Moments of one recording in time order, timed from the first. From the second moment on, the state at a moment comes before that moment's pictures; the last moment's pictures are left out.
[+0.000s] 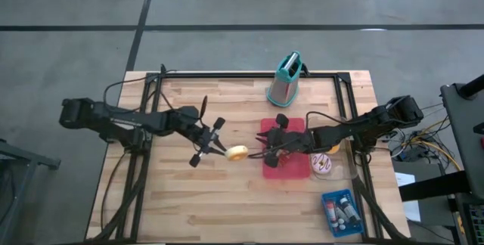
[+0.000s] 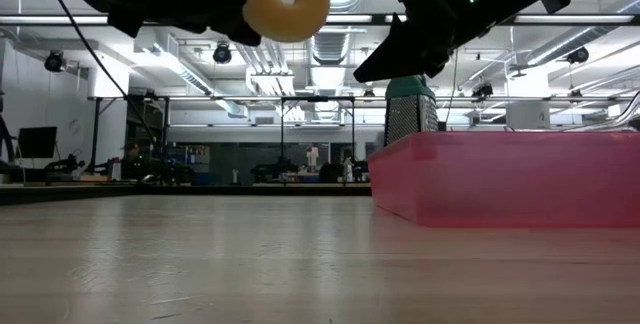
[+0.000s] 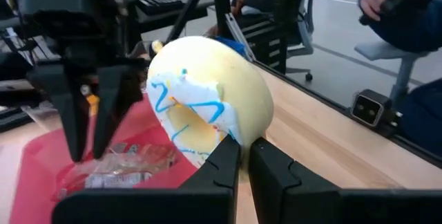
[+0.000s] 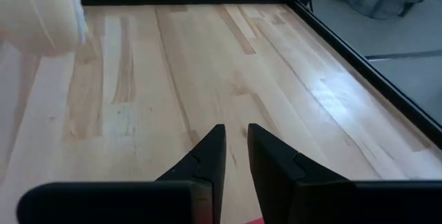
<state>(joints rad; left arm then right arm) 0.04 1.27 0.62 0.32 0.54 0.30 0.20 1.49 0.76 0.23 0.50 0.16</state>
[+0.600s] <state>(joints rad) 0.05 1.26 0.63 0.31 0.56 0.31 0.20 1.49 0.77 0.25 0.50 0.15</state>
